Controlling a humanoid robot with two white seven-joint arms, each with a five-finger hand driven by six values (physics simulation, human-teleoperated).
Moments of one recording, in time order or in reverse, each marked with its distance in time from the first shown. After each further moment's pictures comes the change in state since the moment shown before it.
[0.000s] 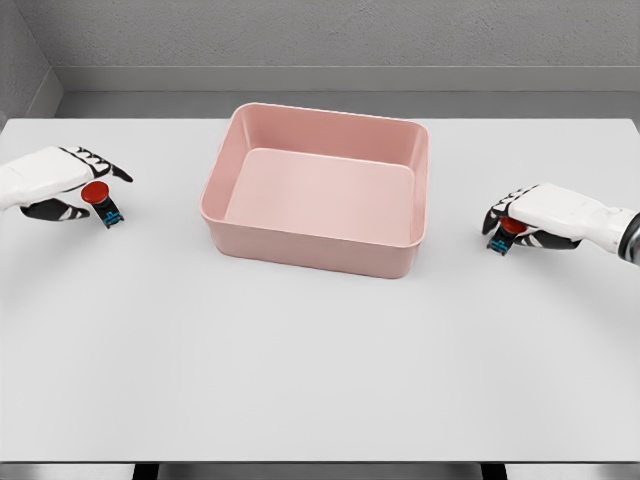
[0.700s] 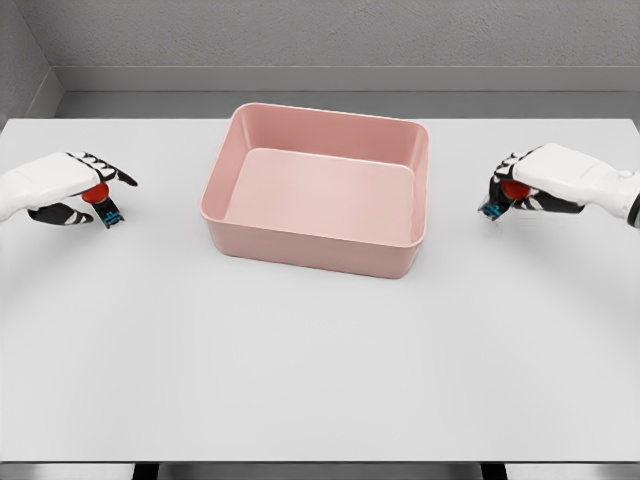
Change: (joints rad) left arm -0.015 -0.033 -0.012 0.047 -0.038 0.000 0.000; right arm -0.100 0.000 0.004 -0.008 -0.052 -0.001 0.001
